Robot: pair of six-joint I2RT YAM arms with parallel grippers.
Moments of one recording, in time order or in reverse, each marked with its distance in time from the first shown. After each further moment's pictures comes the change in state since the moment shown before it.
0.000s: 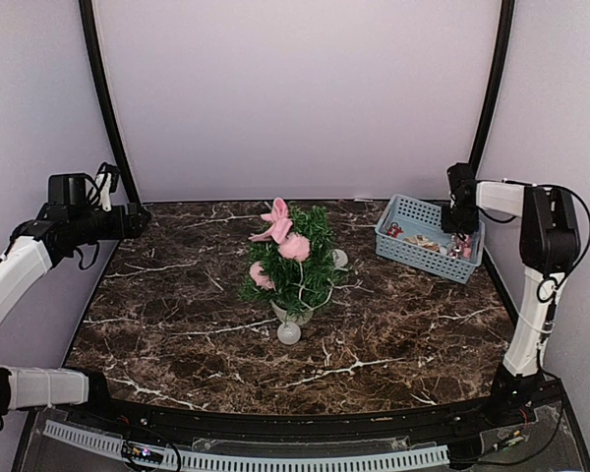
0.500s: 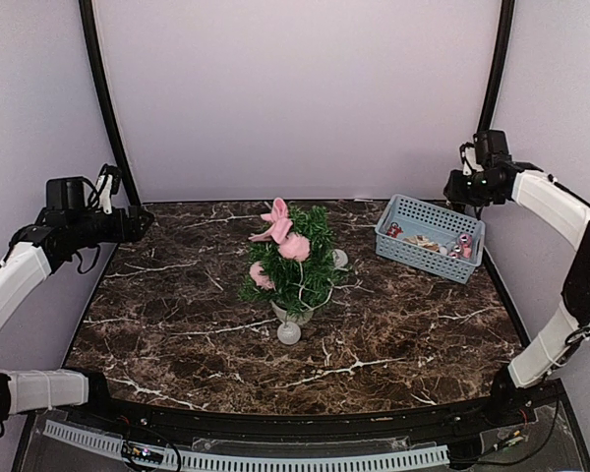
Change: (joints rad) left arm 0.000 -0.027 -0.035 0.032 0.084 0.015; right arm 0.046 -0.480 -0.140 0.009 -0.283 0.033
